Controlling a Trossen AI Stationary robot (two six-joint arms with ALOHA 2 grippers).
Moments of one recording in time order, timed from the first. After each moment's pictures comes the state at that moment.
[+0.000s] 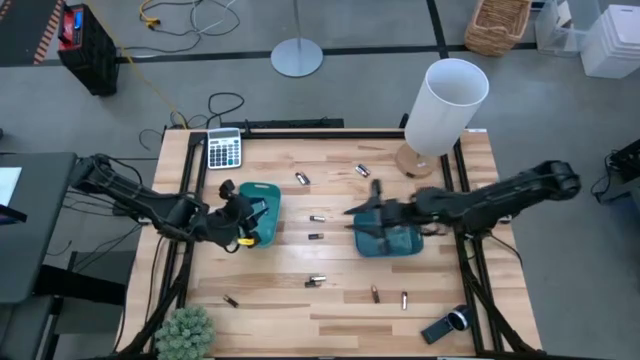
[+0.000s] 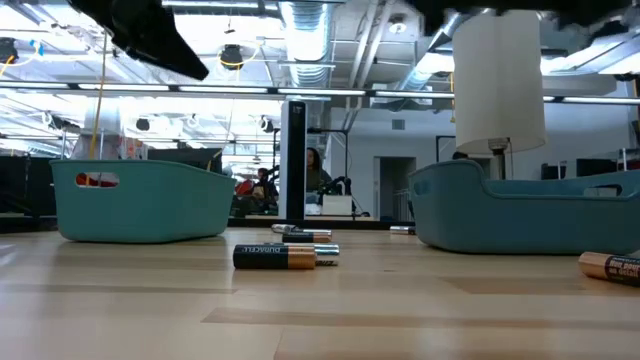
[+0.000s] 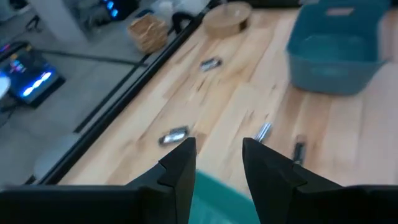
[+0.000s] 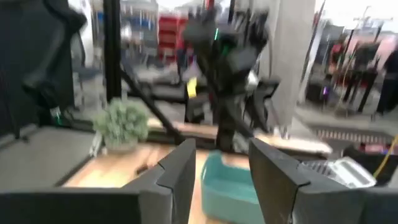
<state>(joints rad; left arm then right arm) -0.39 1.00 0.76 -0.43 -0.89 -0.33 0.17 1.26 0.69 0.57 0.08 -0.10</state>
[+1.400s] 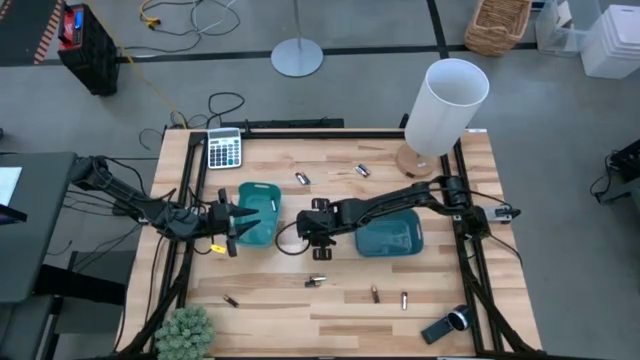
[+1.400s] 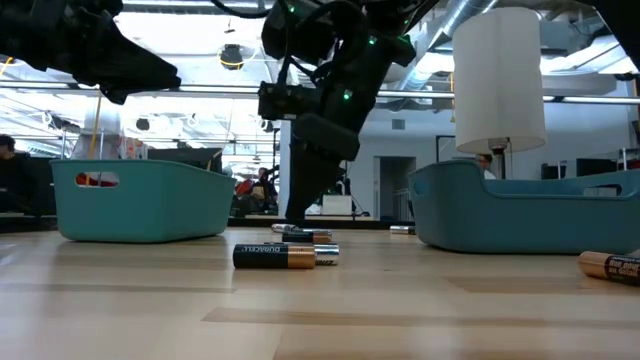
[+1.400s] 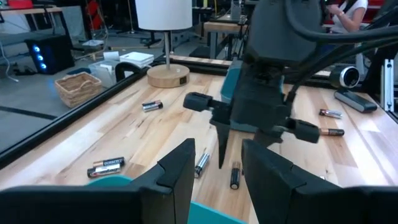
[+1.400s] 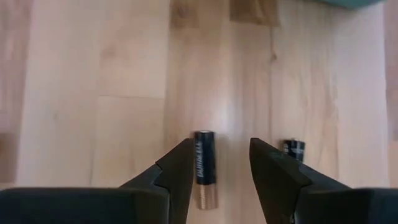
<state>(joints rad) -0.45 0.59 0.24 0.20 -0.76 -0.14 0.08 2.12 1.56 -0.54 0.14 -0.01</state>
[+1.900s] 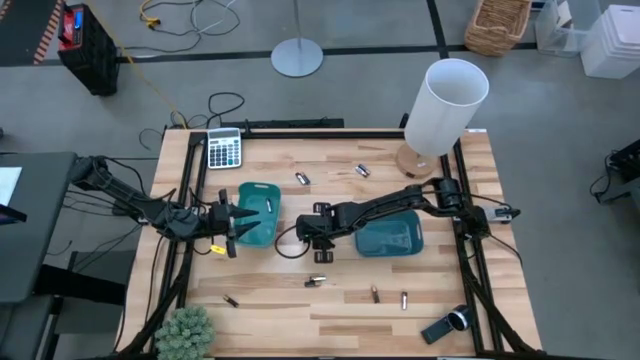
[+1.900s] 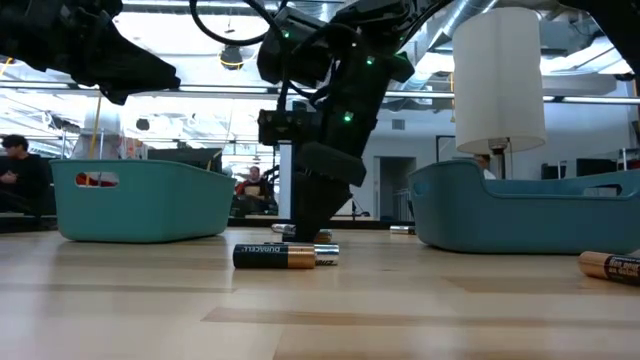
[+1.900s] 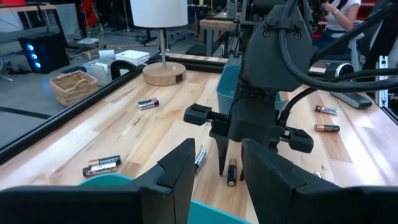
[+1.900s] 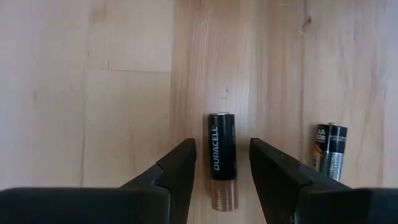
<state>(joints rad) -0.45 0.59 0.24 0.19 -0.74 -0.15 0.08 2.18 1.56 -0.55 0.13 0.01</state>
